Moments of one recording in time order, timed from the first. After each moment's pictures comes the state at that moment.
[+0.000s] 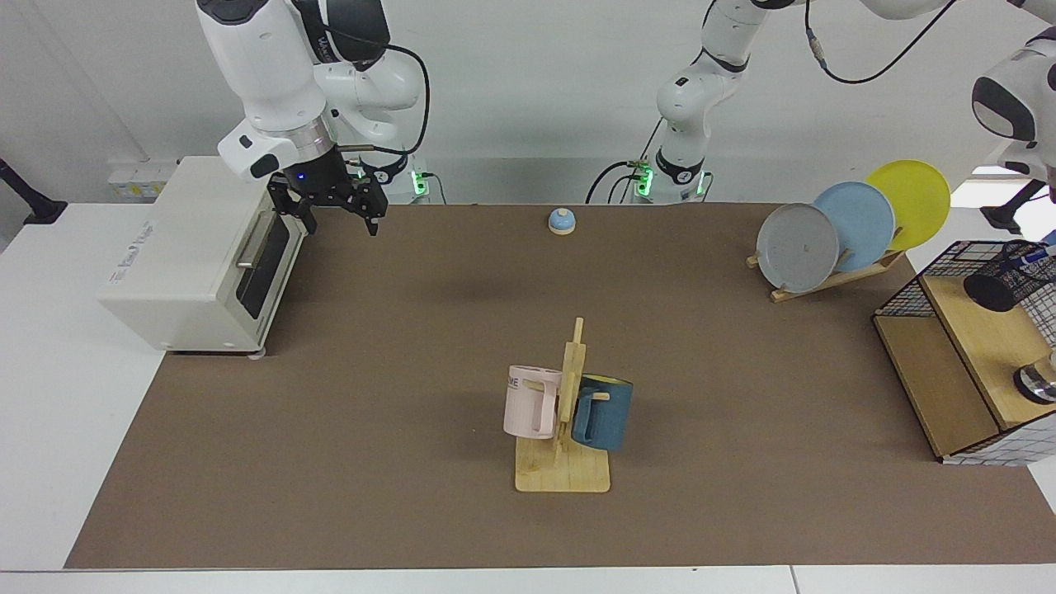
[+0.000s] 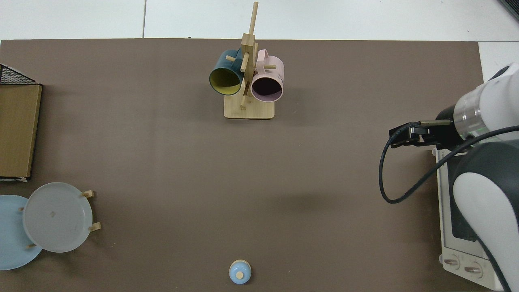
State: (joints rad) left arm 0.63 0.16 -0.20 -1.64 0.72 2.11 2.01; right arm -0.07 0.01 0.22 -1.61 0.01 1.59 0.21
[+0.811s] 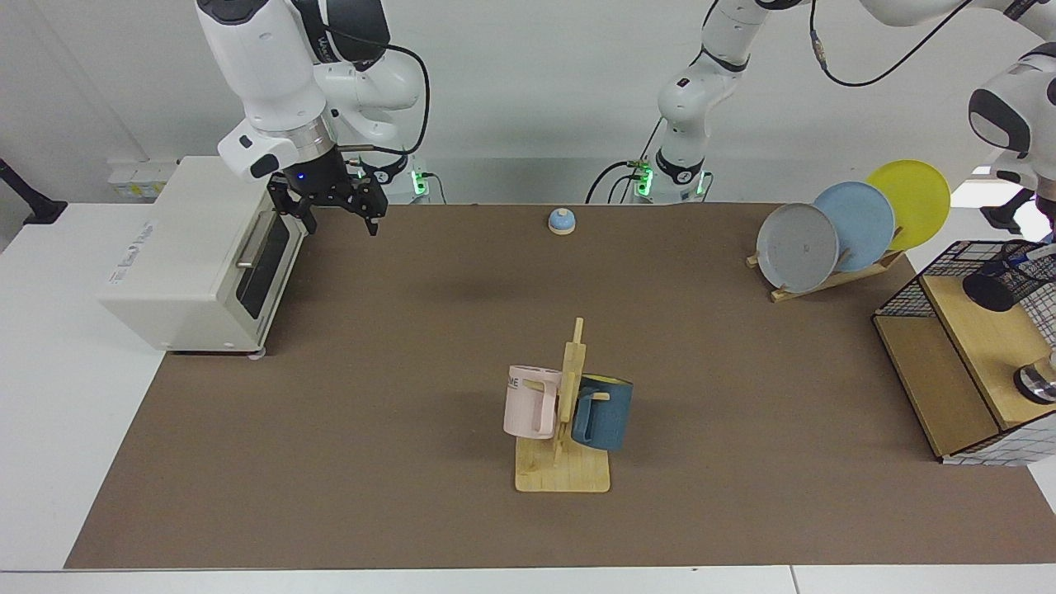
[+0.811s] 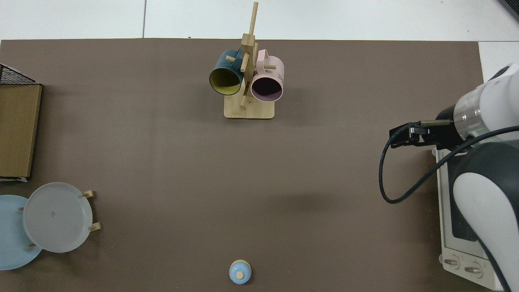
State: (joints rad) left arm 0.67 0.16 -0.19 -1.70 0.68 2.15 2.00; right arm -0.07 0.01 0.22 -1.61 0.01 1.59 0.21
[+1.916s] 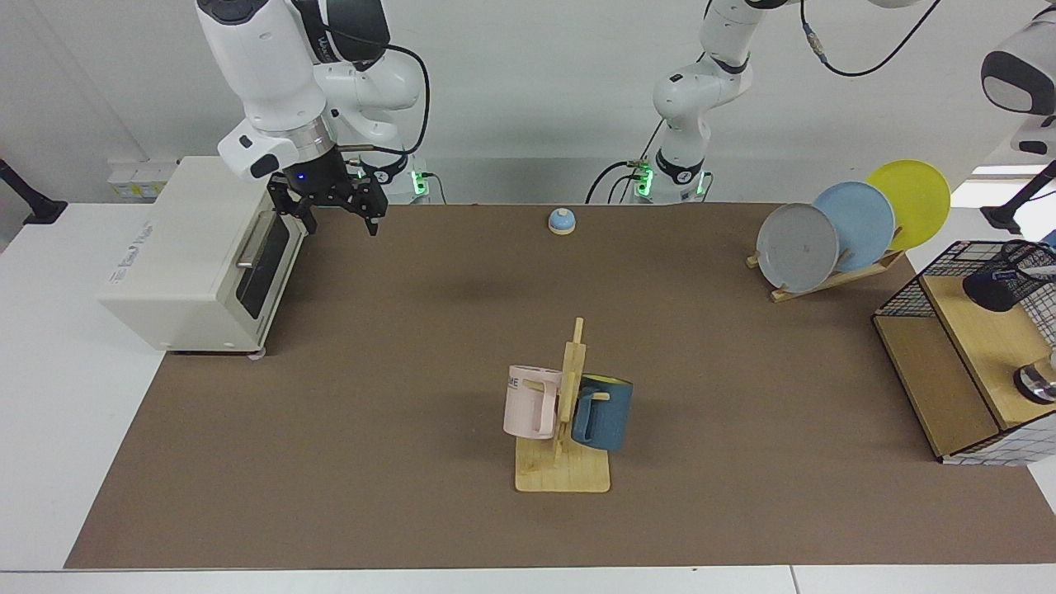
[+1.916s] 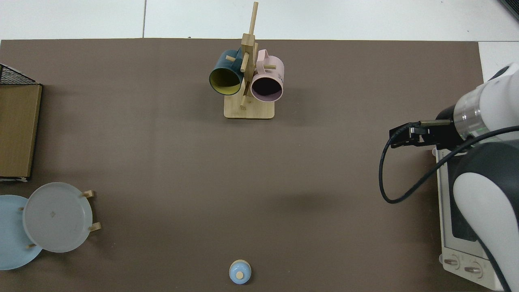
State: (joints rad) left arm 0.41 0.13 -0.01 -1.55 0.57 2.04 2.02; right arm -0.07 0.01 0.22 -1.61 0.01 1.59 0.21
